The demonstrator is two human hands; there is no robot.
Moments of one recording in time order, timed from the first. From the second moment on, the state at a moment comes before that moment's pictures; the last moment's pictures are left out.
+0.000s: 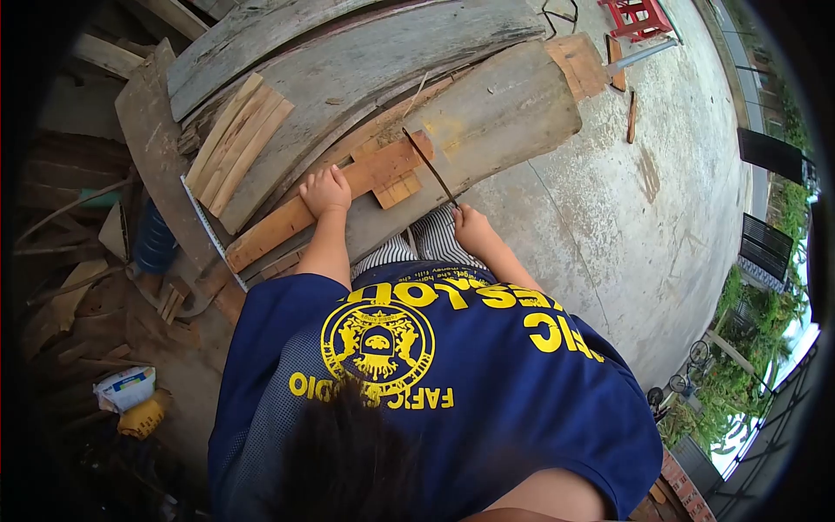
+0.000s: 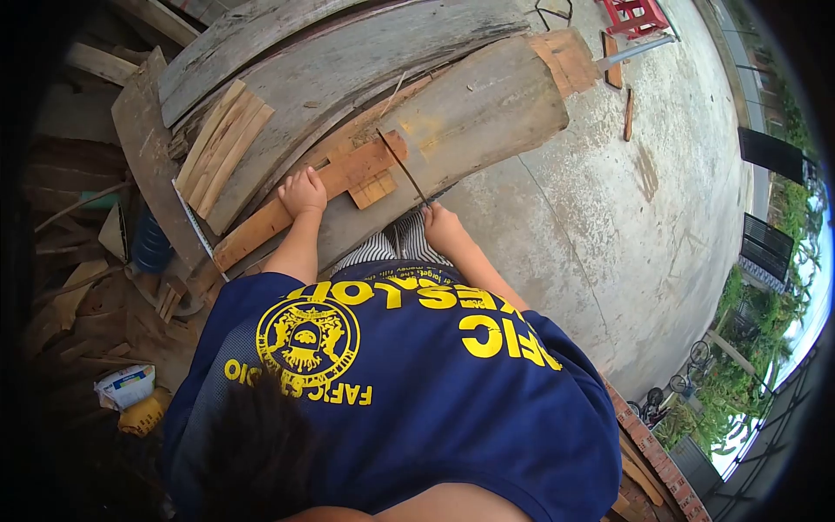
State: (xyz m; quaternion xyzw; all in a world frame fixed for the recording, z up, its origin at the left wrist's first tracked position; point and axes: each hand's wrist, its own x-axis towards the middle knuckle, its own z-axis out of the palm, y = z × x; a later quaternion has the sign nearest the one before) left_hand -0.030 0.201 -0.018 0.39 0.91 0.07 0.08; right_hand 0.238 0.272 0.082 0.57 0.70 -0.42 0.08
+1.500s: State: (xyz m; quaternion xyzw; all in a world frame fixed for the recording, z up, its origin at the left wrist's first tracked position) left_hand -0.034 0.198 -0.023 0.39 0.91 0.11 0.04; right_hand 0.215 0.294 0.082 0.54 0.72 -0.41 0.14
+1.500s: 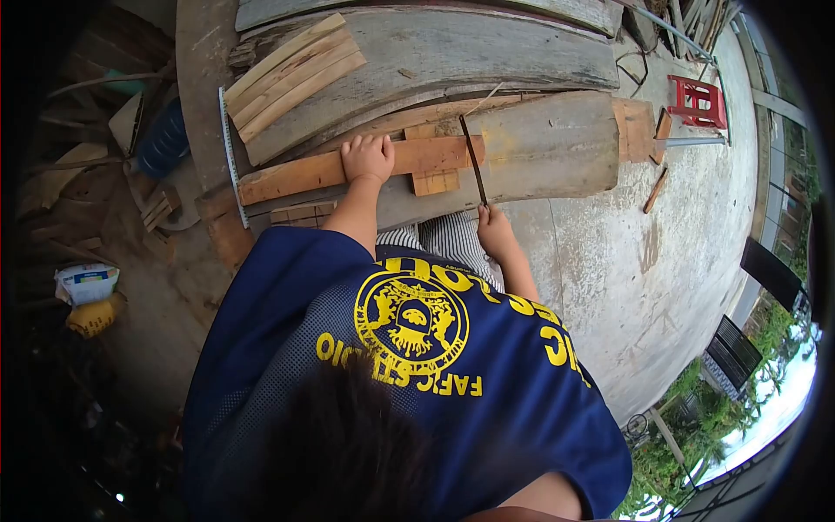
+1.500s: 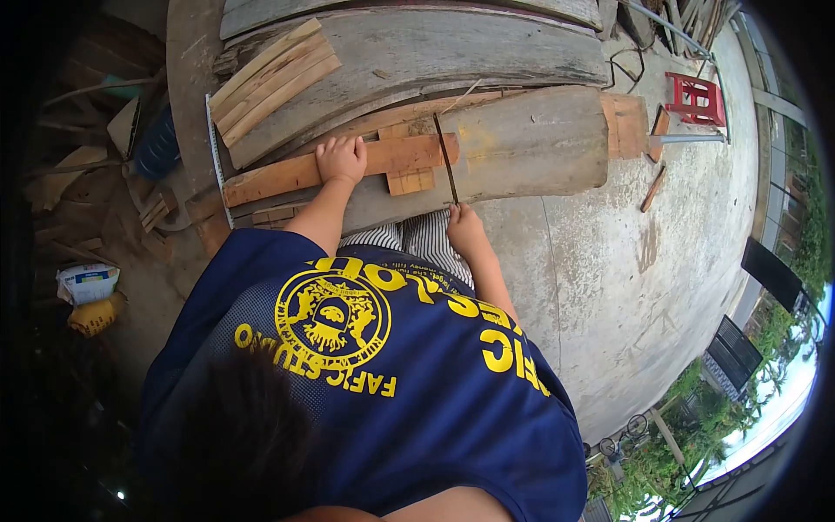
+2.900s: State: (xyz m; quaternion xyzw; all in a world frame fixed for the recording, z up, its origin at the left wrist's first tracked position) left_hand -0.033 0.199 -0.019 0.38 0.92 0.10 0.05; right_hand 0.203 0.312 0.065 0.51 0.73 -0.43 0.13
